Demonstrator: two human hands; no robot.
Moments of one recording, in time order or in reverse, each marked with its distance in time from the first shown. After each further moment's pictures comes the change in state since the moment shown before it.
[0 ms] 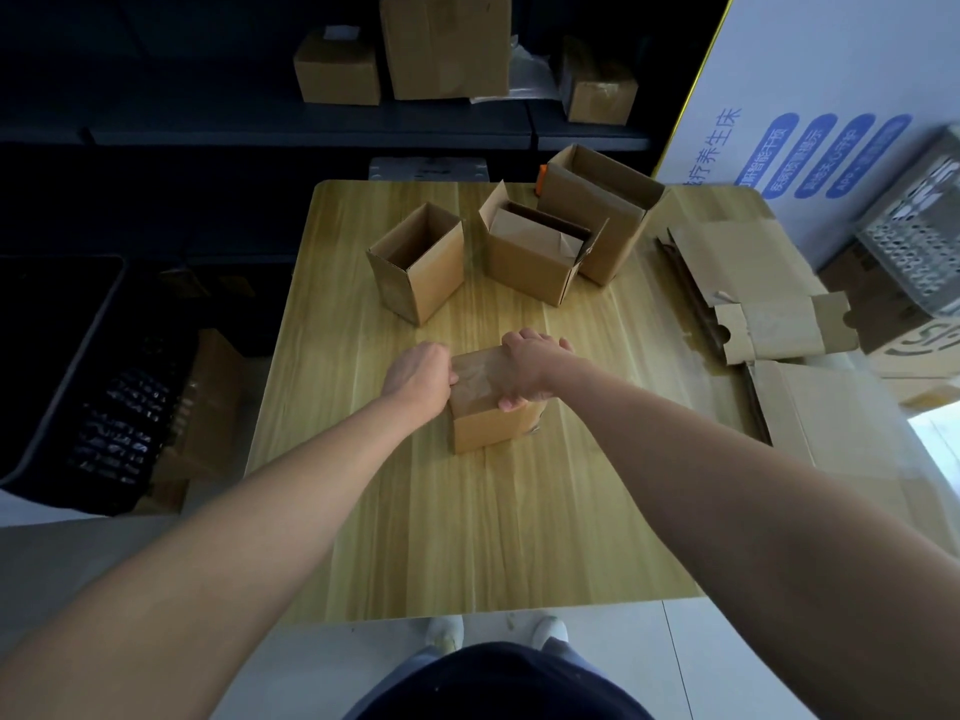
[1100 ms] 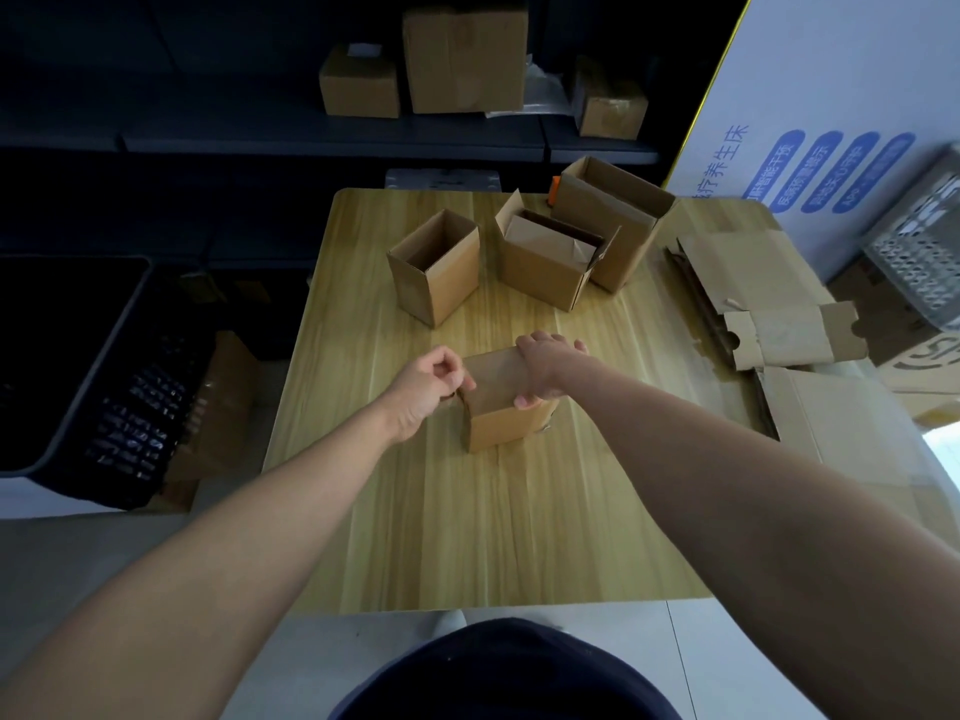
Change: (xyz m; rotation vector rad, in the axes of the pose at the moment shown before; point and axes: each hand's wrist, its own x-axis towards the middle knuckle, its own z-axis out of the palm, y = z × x) left_hand -0.019 -0.035 0.007 -1.044 -0.207 -0.027; right_hand -0.004 -0.008 0.000 -0.061 -0.012 0.030
